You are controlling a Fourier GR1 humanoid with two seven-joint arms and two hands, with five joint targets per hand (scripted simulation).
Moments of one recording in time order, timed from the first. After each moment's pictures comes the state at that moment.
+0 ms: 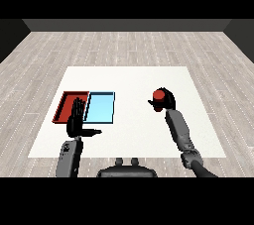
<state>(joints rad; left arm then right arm) 0.02 0.03 0.03 -1.65 0.12 -0.09 -0.44 -0.61 -0.16 -0.15 -0.75 -0.13 0.04 -0.41</state>
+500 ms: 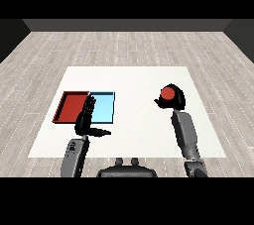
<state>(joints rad) -0.02 0.01 -0.11 -1.74 0.06 -0.04 -0.29 -0.47 -0.18 -0.14 -1.18 -0.20 0.06 -0.32</state>
